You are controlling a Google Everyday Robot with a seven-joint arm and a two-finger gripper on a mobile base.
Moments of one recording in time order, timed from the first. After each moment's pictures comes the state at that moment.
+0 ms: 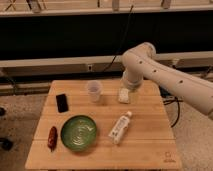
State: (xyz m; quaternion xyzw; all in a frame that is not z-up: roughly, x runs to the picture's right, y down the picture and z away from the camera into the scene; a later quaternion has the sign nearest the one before) arm 0.131 0.027 0.739 -0.27 -0.06 -0.15 0.95
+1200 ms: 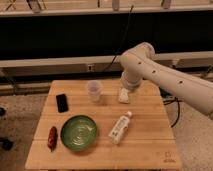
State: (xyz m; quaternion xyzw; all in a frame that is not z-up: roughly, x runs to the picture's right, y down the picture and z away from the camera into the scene) arm 0.123 0.029 0.733 -0.27 -0.07 -0.16 0.95
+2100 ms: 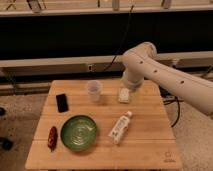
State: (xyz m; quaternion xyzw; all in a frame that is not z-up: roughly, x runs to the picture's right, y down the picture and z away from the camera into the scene) arm 0.124 0.032 0.729 -0.27 -0.07 -0.18 0.94
